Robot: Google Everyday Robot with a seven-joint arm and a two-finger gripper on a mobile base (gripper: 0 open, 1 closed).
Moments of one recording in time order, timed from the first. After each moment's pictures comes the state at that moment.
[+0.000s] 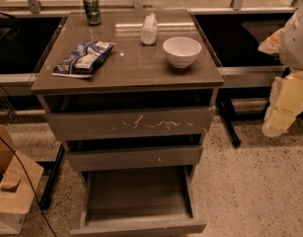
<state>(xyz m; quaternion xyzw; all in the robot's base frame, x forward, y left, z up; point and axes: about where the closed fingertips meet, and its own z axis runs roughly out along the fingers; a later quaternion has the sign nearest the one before) 0.438 -0.217 0.976 -0.60 0.78 -0.03 0.16</state>
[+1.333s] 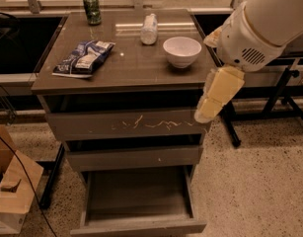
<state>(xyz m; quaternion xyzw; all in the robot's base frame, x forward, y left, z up) 0.479 -0.115 0.968 -0.61 0.75 0.03 0.26</state>
